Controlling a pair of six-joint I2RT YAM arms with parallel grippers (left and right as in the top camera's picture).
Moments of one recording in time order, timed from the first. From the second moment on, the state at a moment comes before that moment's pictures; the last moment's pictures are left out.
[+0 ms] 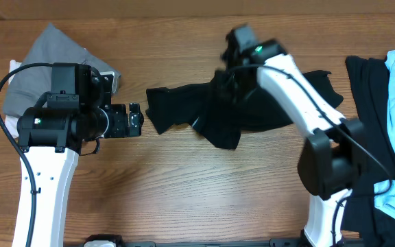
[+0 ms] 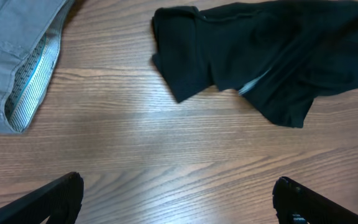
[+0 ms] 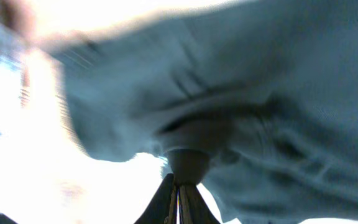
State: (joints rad) left arm -0.03 1.30 1.38 -1.20 0.21 -0.10; right arm 0.38 2.08 1.87 -1.07 -0.38 0.42
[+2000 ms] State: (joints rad) left arm -0.12 1.31 1.38 -1.18 0.34 -0.10; right arm 0.03 2.02 1.43 -1.01 -0.33 0.45
